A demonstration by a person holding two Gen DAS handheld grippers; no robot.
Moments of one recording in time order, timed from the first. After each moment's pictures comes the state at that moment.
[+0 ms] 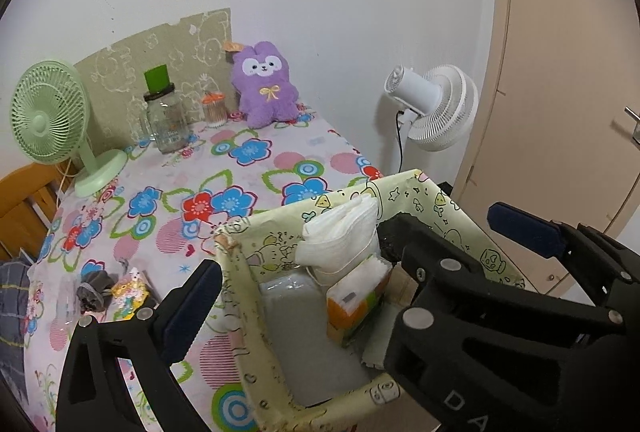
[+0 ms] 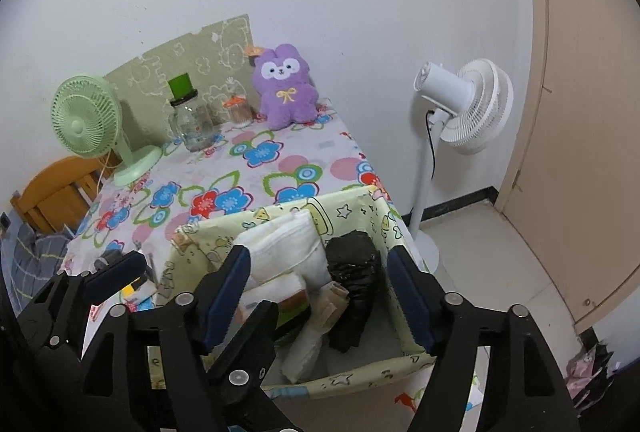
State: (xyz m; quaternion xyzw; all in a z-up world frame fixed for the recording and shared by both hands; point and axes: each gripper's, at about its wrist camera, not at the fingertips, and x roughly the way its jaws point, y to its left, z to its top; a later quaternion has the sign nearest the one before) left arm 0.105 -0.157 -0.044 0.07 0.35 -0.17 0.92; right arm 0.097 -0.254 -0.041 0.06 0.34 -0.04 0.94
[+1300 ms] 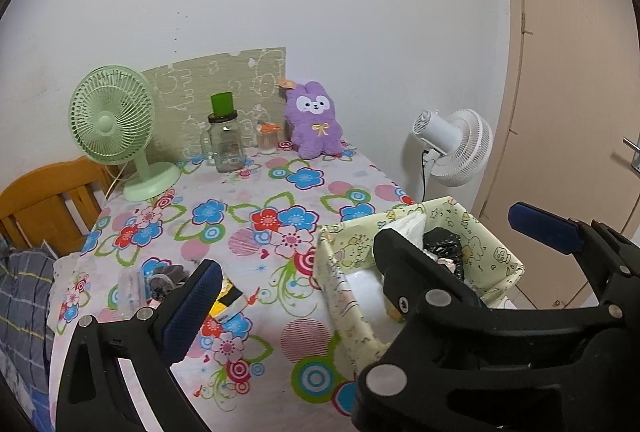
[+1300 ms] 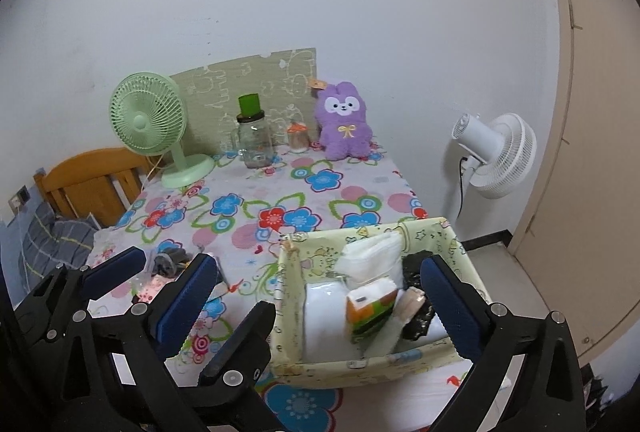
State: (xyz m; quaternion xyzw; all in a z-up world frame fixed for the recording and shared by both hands) left arm 0.058 -0.066 -0.008 0.04 0.29 -0.14 0.95; right arm 0.054 -0.162 0.001 0.02 0.29 0.00 0.96
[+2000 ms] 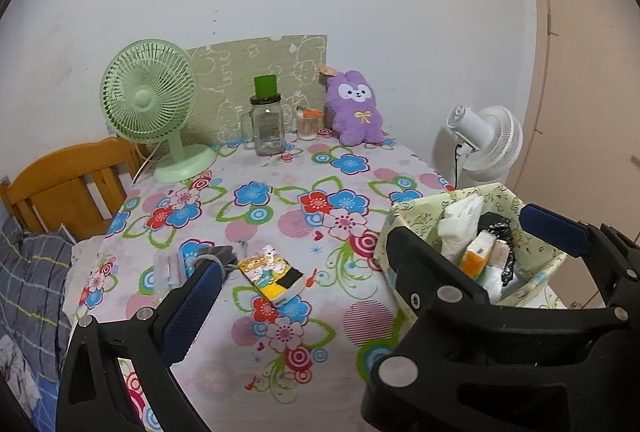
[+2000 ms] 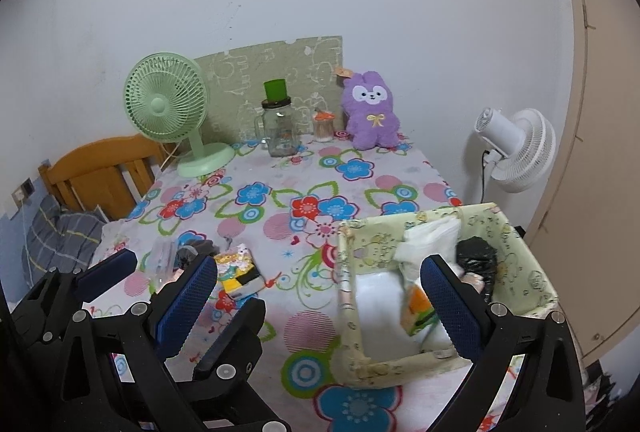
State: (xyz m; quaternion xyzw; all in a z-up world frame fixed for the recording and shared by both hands) left arm 0.068 -0.007 -0.028 0.04 0.30 -0.10 0.95; right arm 0.064 -0.106 -0.023 0.01 0.30 0.02 0.95
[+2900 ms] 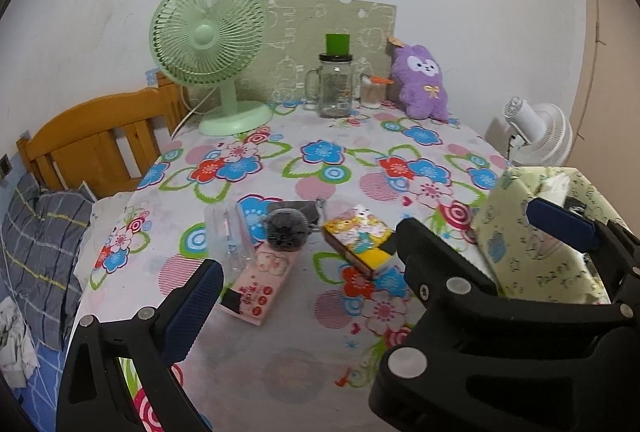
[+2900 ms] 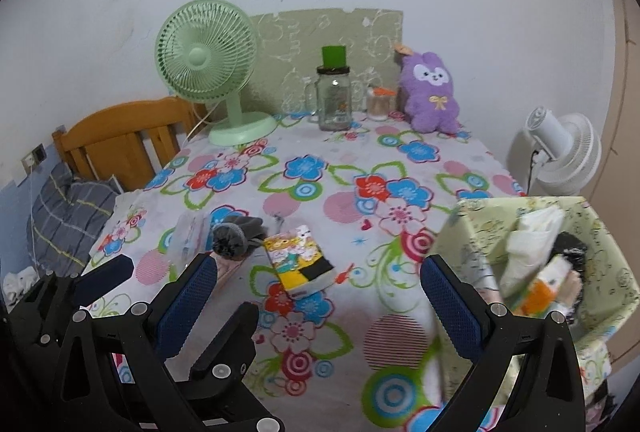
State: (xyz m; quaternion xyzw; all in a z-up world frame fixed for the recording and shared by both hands) left arm 0.095 0.074 -0.083 0.01 0.33 -0.04 0.94; right arm 0.106 -0.025 -0.080 -0.02 0.32 0.06 0.94
